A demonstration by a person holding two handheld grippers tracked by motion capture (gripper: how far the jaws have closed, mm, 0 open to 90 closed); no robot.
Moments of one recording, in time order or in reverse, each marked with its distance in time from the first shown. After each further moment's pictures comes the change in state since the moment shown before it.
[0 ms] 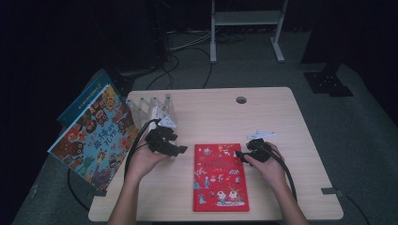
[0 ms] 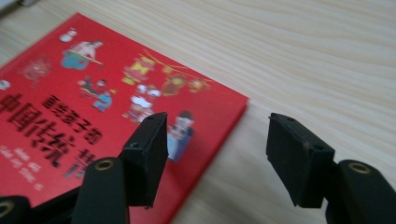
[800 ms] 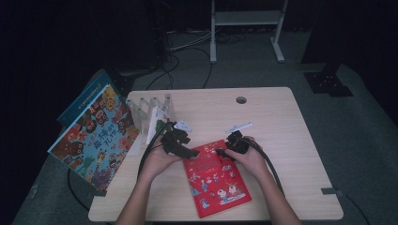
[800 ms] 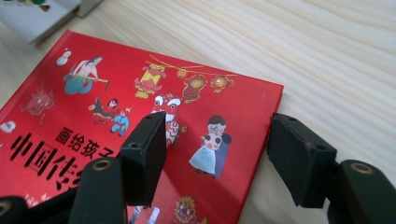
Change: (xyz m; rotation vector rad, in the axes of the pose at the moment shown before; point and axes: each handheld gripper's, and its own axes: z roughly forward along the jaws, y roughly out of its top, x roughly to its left) left arm -0.007 0.007 0.045 0.028 -0.066 0.040; right arm 0.028 0.039 0.050 0.097 0.181 -0.015
